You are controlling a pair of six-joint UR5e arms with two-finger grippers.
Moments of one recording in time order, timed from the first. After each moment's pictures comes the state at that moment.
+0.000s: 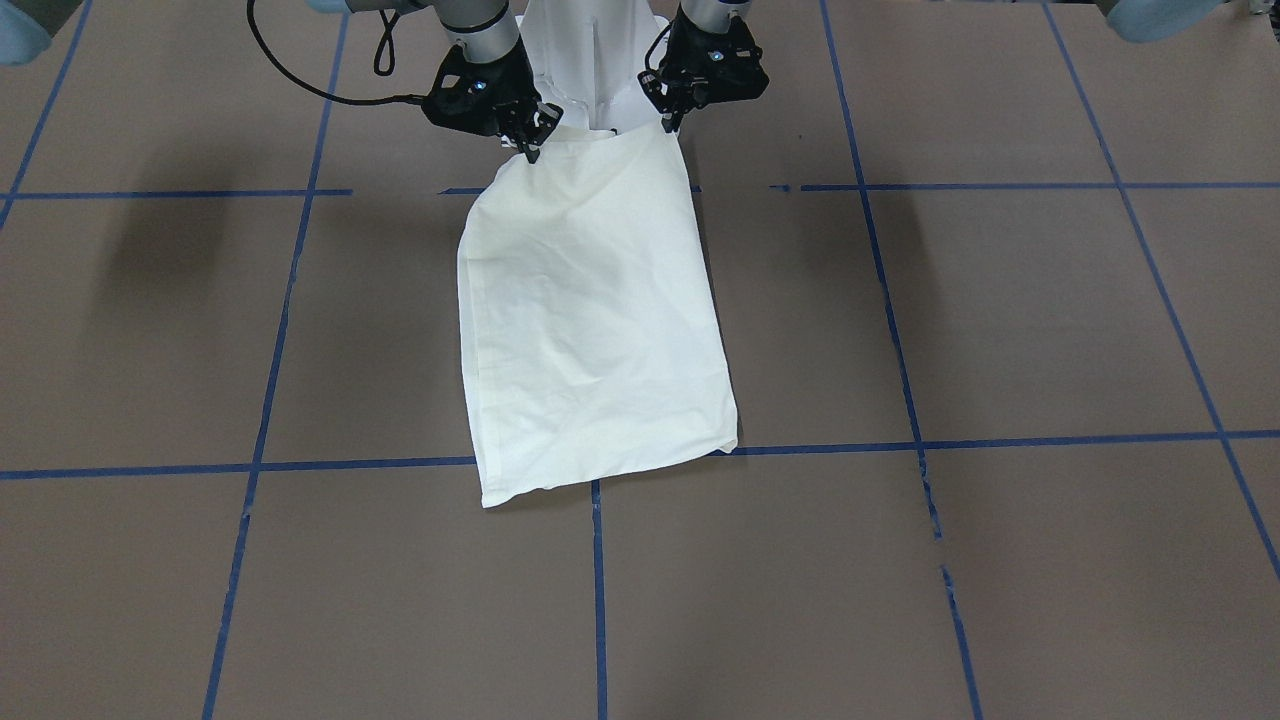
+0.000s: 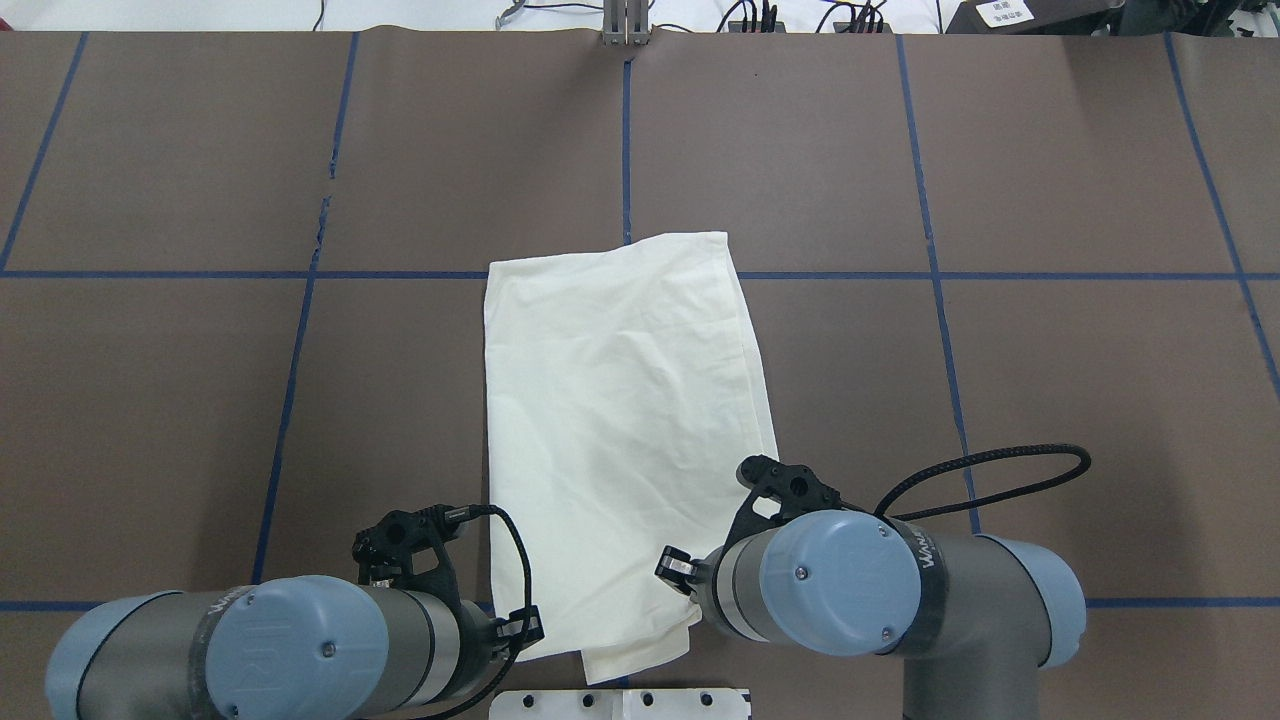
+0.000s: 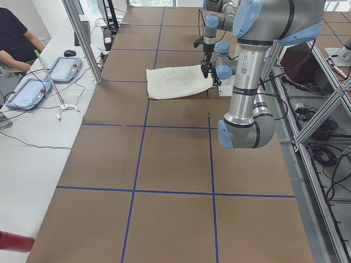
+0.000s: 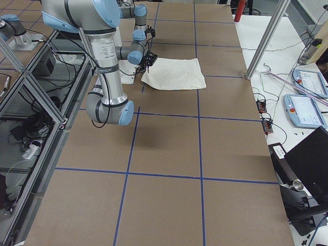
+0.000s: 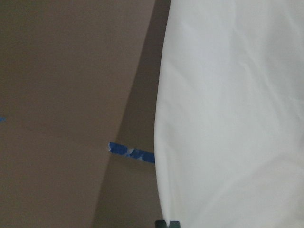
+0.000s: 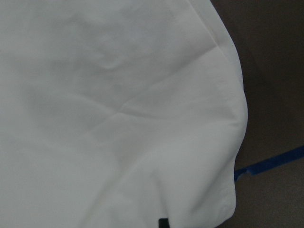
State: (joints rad) left arm -0.12 -1.92 -2.13 -1.66 -1.67 -1.80; right arm 0.18 -1.16 2.04 -1.52 1.69 1.89
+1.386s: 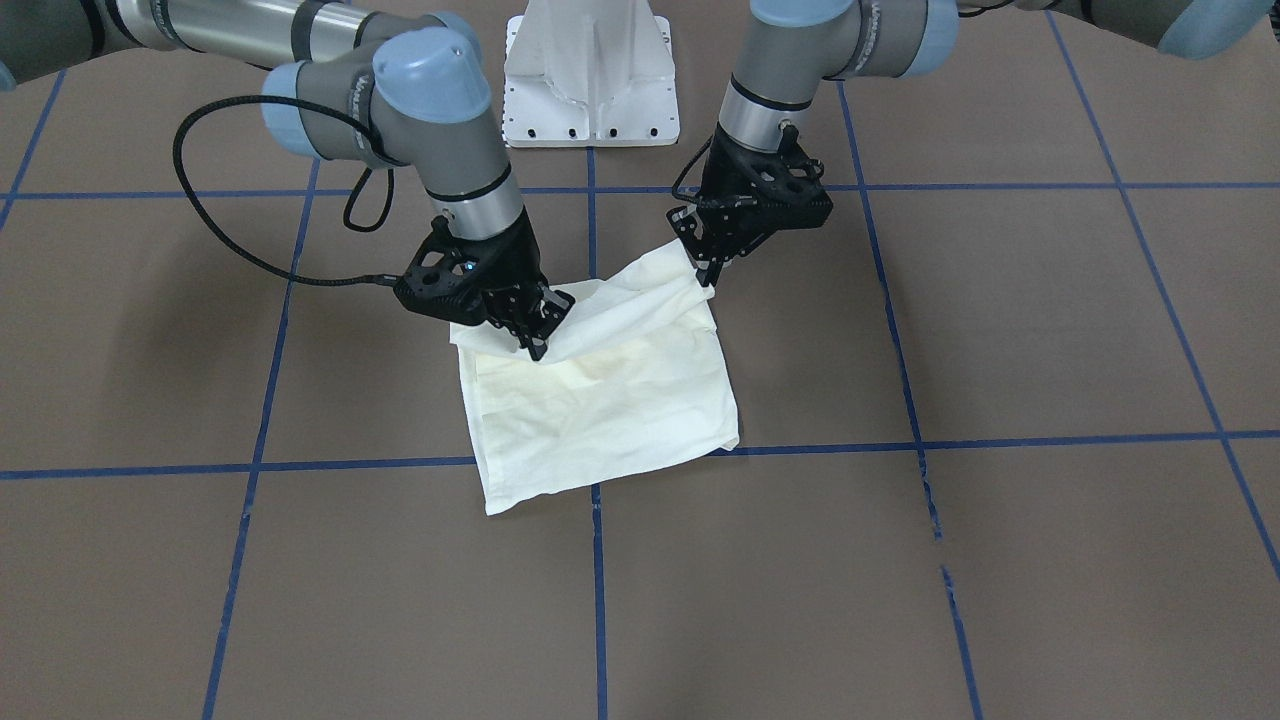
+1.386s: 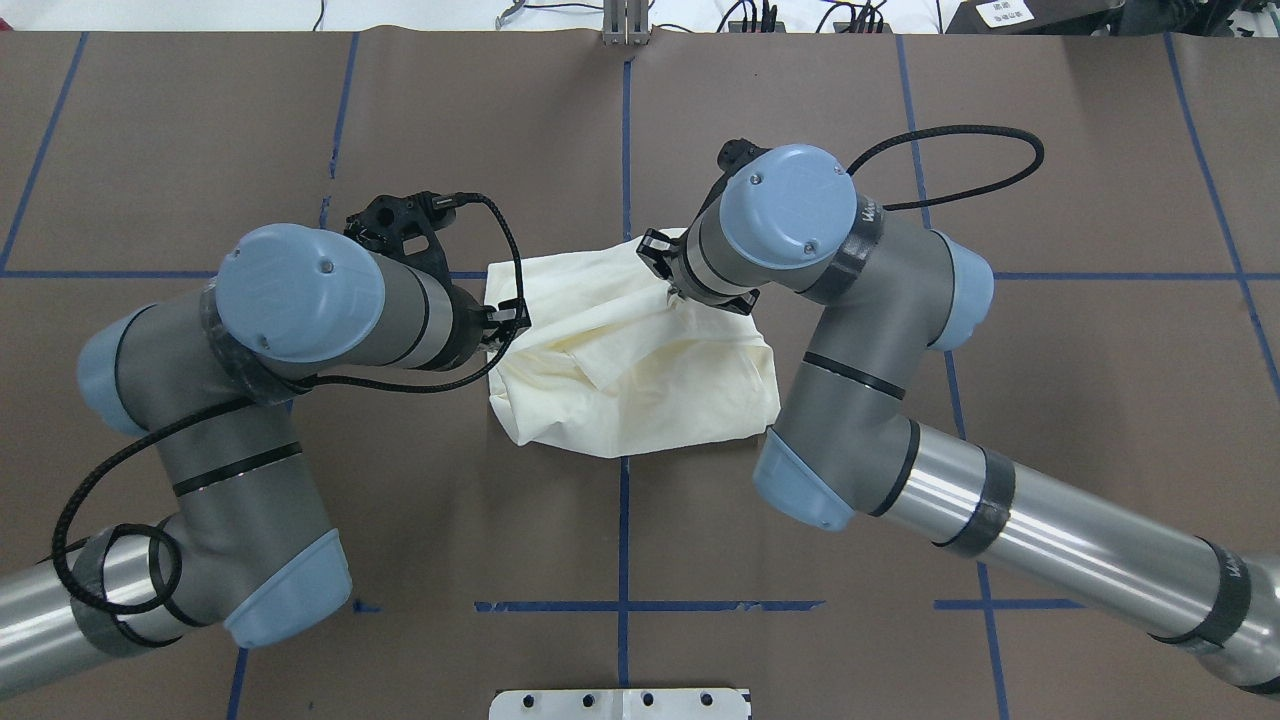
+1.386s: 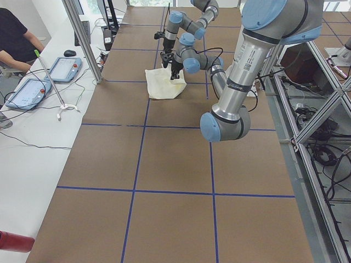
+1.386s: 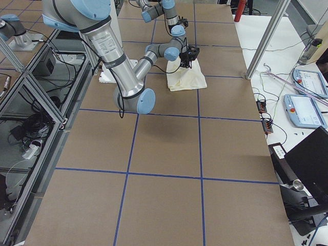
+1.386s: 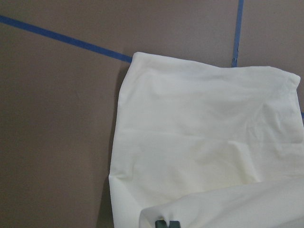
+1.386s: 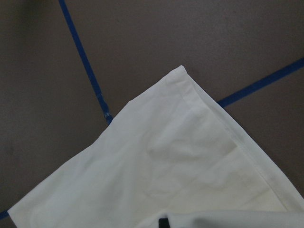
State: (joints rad) left arm -0.55 -2.10 -1.87 -1.75 -1.71 -1.49; right arm 0.60 -0.86 1.57 -1.32 1.75 1.68
